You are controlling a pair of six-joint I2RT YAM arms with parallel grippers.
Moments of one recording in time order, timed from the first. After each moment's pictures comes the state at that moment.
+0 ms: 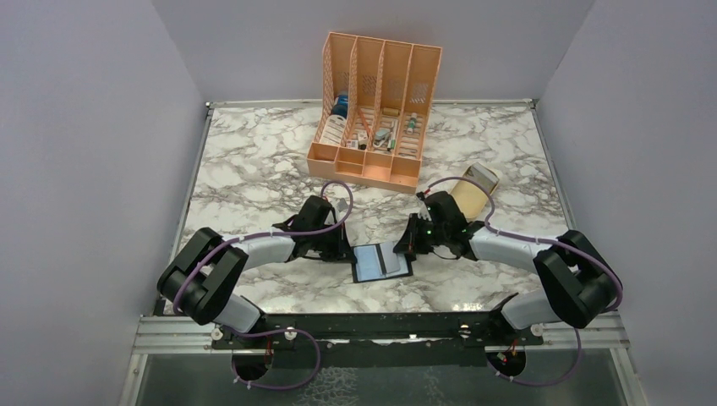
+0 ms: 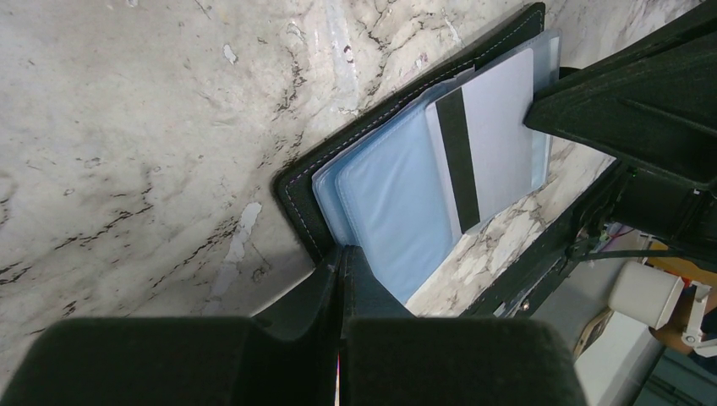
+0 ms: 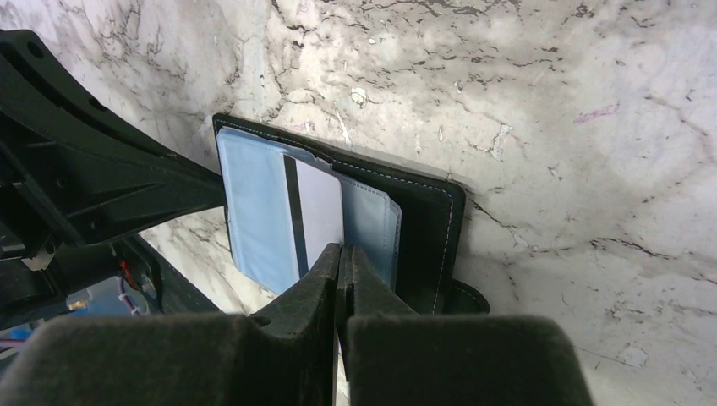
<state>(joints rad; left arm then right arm) -0.60 1.47 0.54 0.02 0.46 -0.67 0.61 1.42 0.56 0.03 -0.33 0.71</state>
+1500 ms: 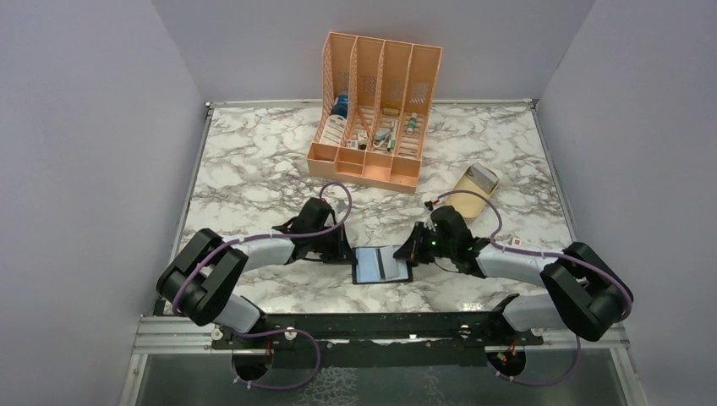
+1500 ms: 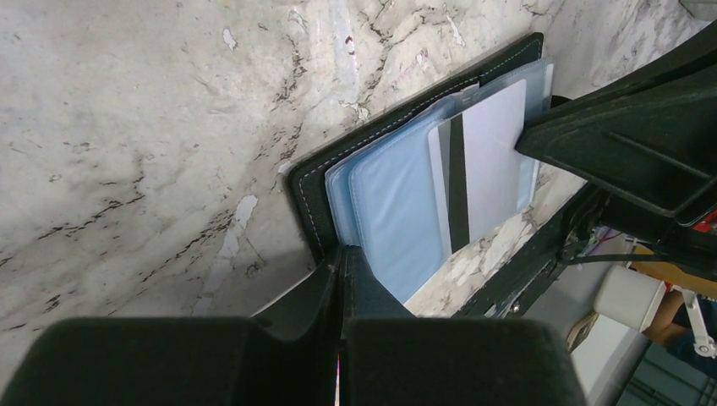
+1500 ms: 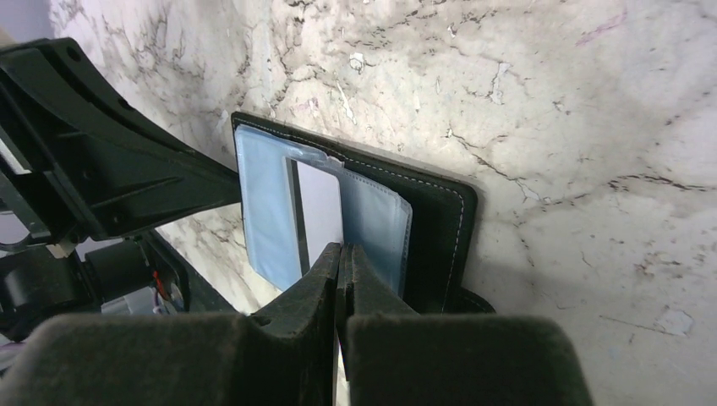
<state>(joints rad) -0.61 1.46 0.52 0.05 0.46 -0.71 0.65 1.35 0.39 0.23 -0.29 0.85</state>
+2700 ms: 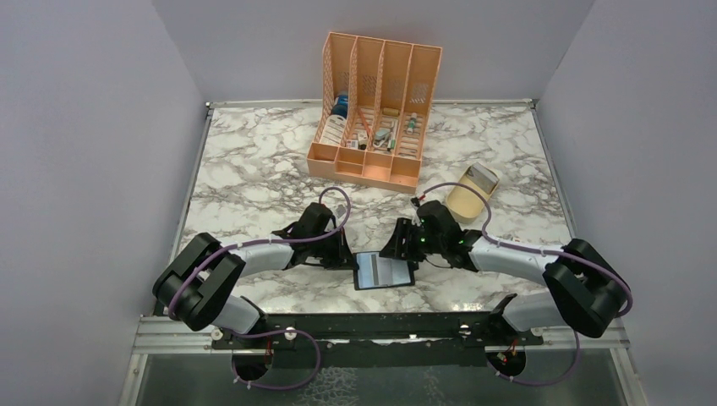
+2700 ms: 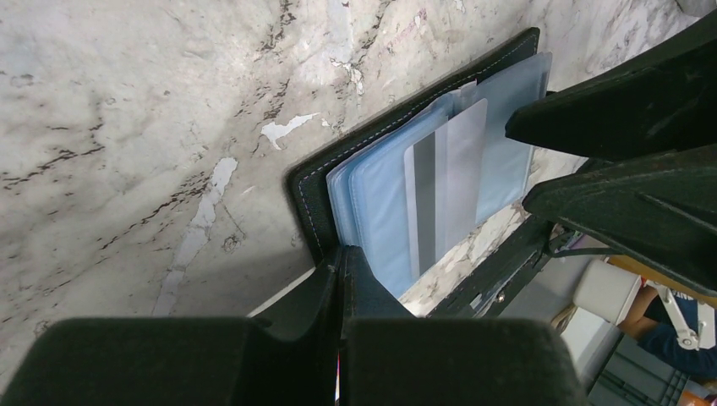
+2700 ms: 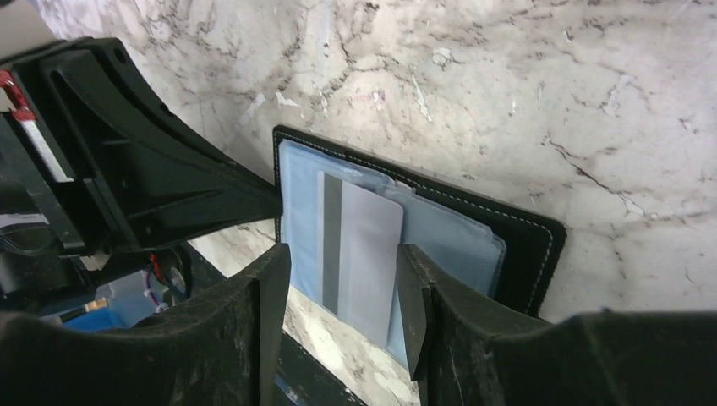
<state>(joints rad) -0.64 1.43 0.48 0.06 0.46 -0.79 0.74 1.36 0.52 0.09 -0.24 0.84</state>
